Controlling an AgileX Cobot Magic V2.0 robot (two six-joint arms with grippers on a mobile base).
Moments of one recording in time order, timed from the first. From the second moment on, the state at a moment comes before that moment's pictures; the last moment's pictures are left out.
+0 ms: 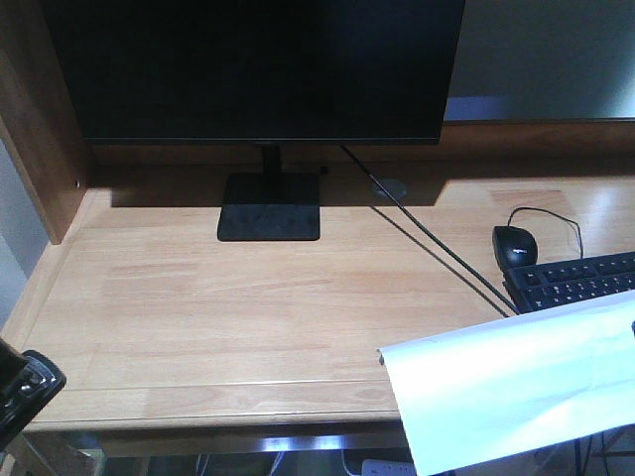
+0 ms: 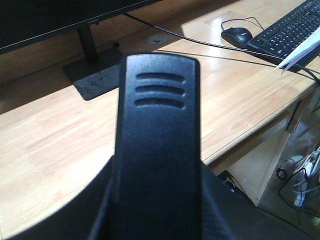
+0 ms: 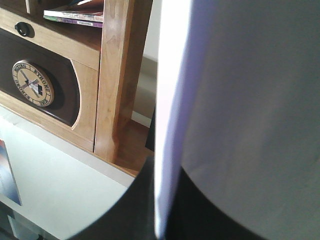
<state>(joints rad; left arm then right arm) -0.52 0.35 -0.54 -0.05 0.71 0.11 0.18 0.30 0.03 -0.29 -0.59 1.52</state>
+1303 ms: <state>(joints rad) -0.52 0.35 -0.54 -0.05 0.71 0.11 0.18 0.30 0.03 -0.29 -0.59 1.52</state>
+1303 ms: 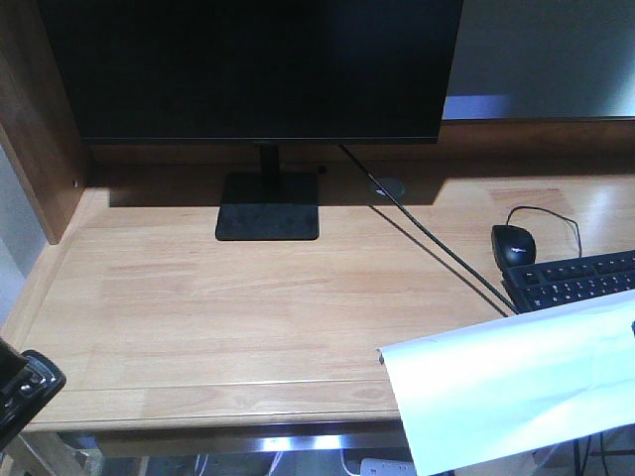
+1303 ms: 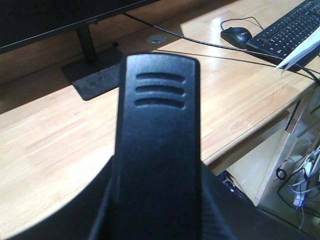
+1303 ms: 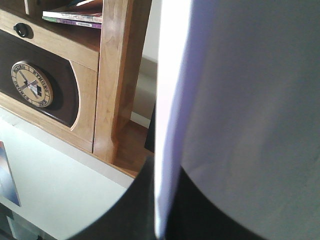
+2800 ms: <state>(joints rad) -0.46 1.36 -0.88 -0.25 0.49 0.60 0.18 0.30 0.03 -0.29 -0.59 1.52</state>
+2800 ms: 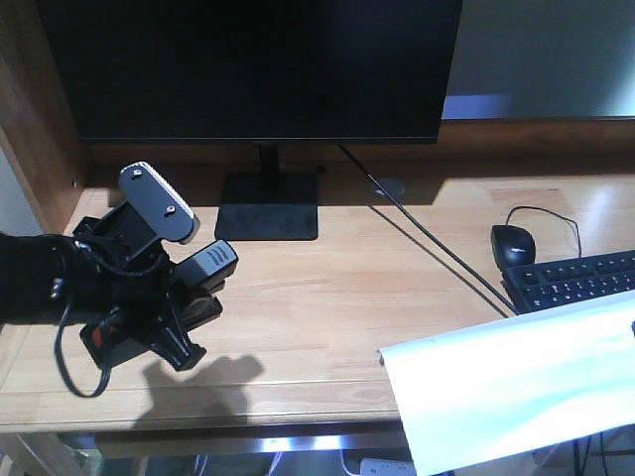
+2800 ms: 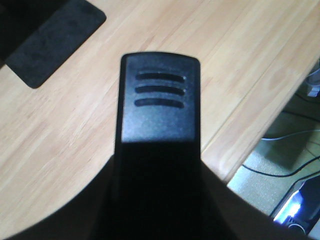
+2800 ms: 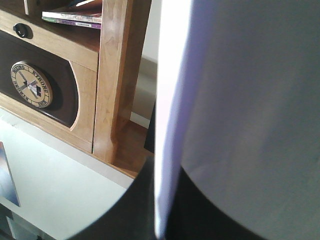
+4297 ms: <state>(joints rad) 0.10 2.03 -1.34 -1.07 1.09 1.91 0.18 0.30 0.03 -0.29 -0.59 1.52</state>
